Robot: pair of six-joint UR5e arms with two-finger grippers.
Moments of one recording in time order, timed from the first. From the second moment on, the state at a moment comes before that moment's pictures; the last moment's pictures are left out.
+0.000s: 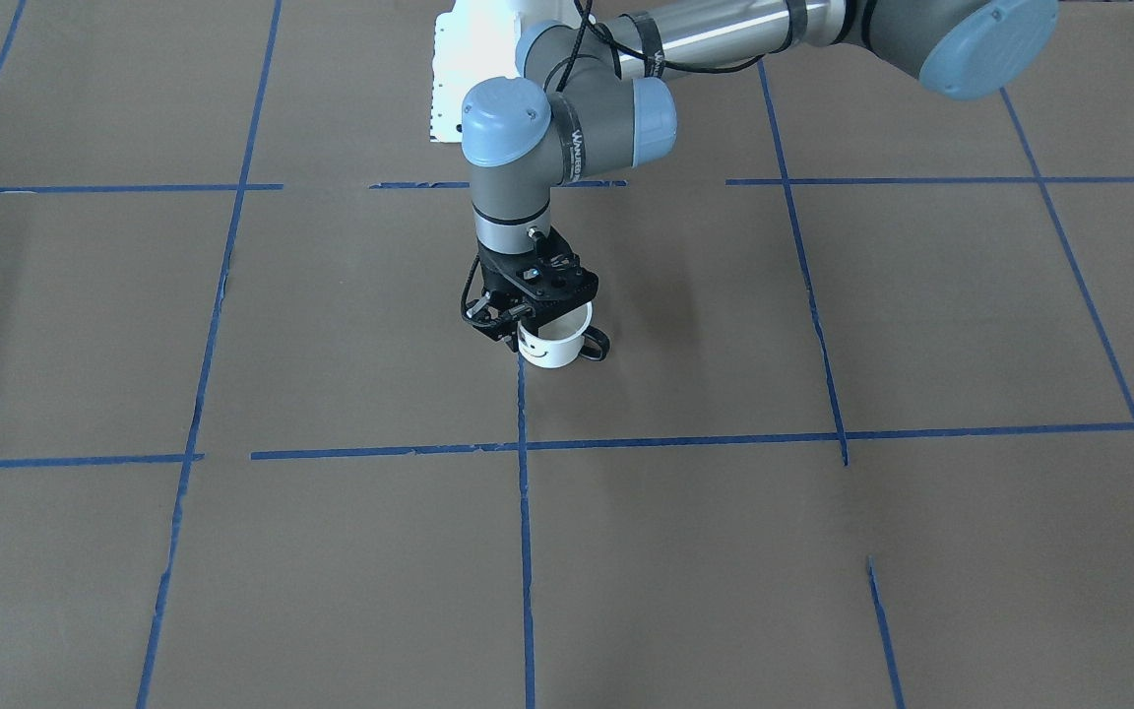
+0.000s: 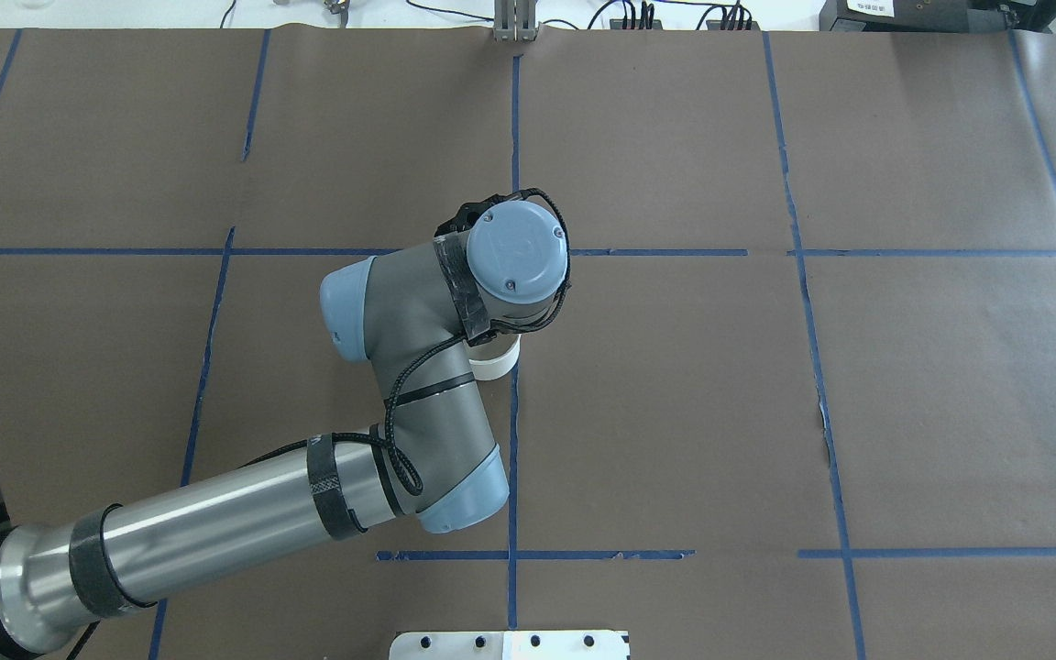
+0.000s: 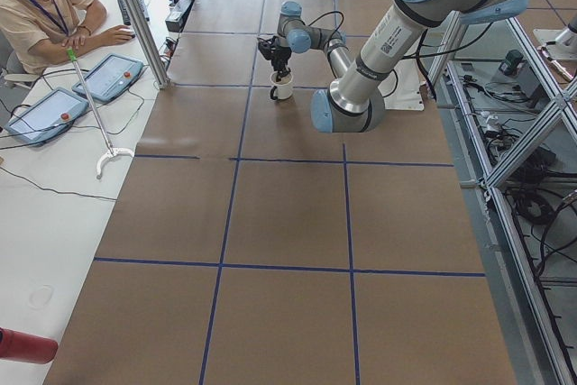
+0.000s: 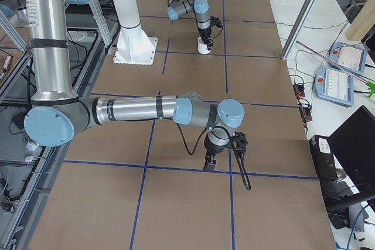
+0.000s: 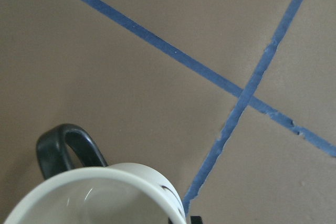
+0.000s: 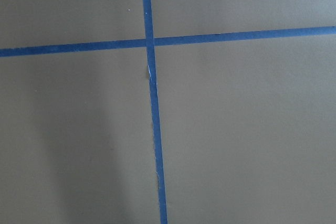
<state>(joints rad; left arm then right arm) -0.46 -2.51 -1.38 -1.63 -1.67 -1.79 1.53 -1.54 1.64 -1.83 2.27 0.01</state>
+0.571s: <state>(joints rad) -0.56 -2.41 -1.65 -1.56 -1.72 -1.70 1.53 -1.54 1.64 -1.83 2.27 0.01</state>
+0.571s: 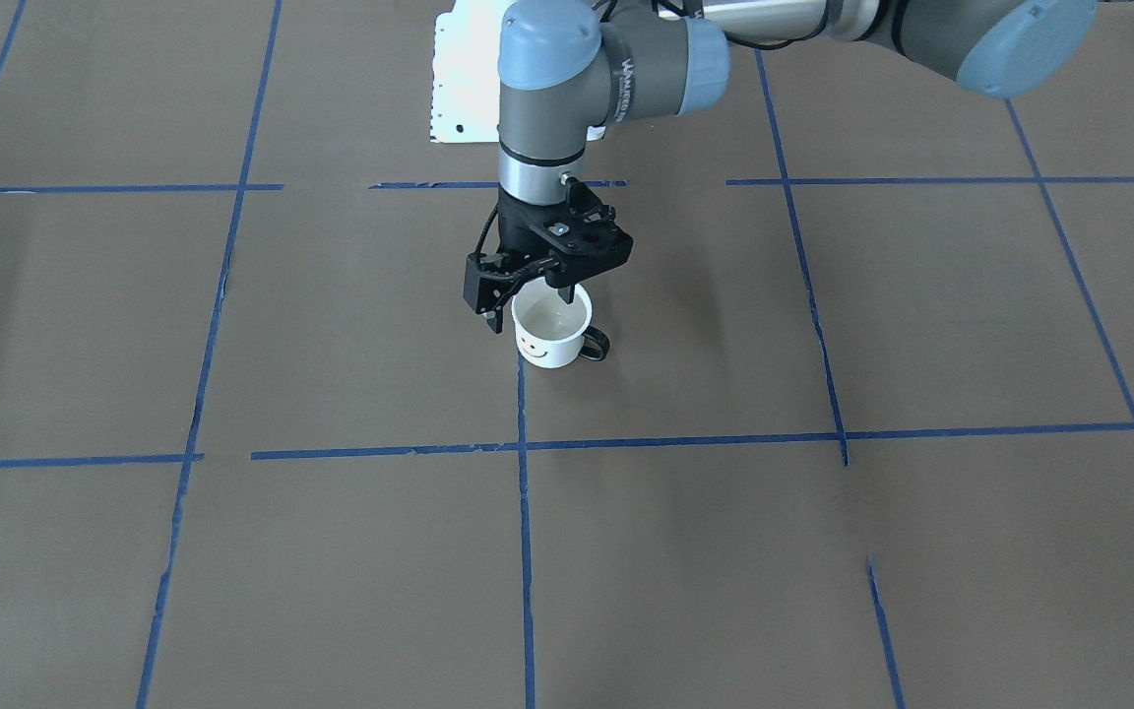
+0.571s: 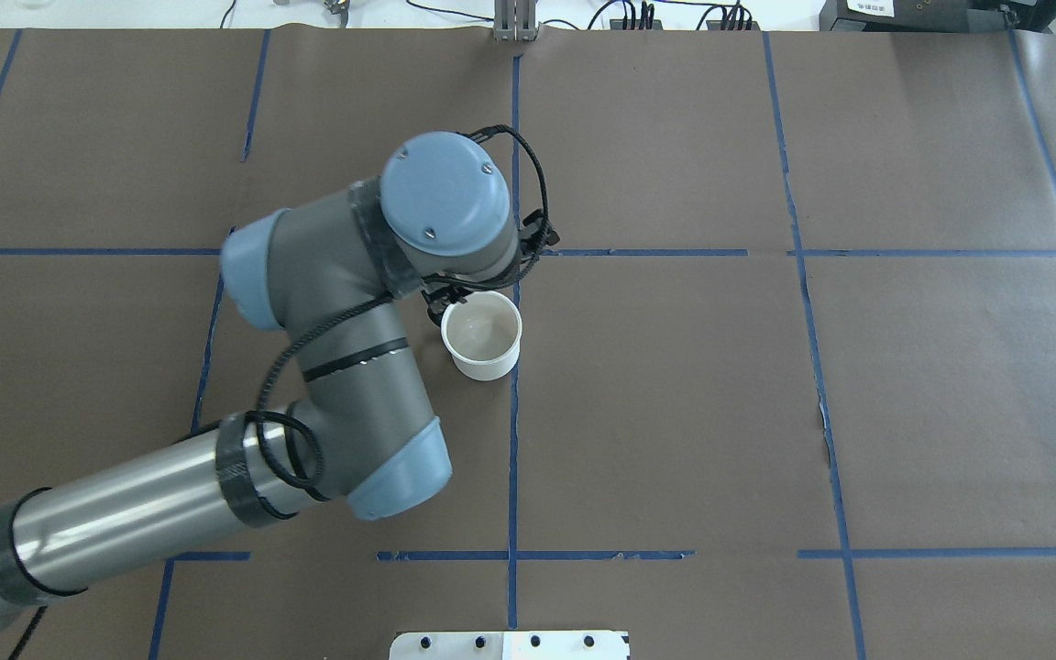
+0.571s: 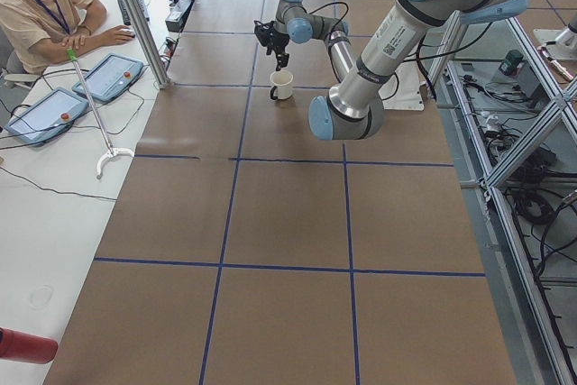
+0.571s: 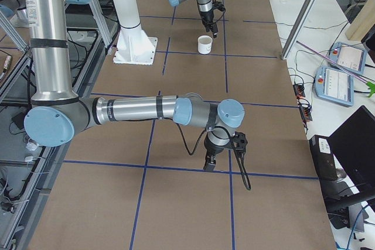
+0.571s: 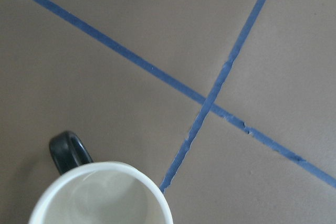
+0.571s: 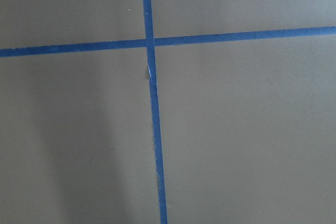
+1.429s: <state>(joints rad) -1.13 -1.80 -1.97 -1.53 -2.07 -0.59 1.53 -1.54 1.64 -1.83 2.27 0.01</state>
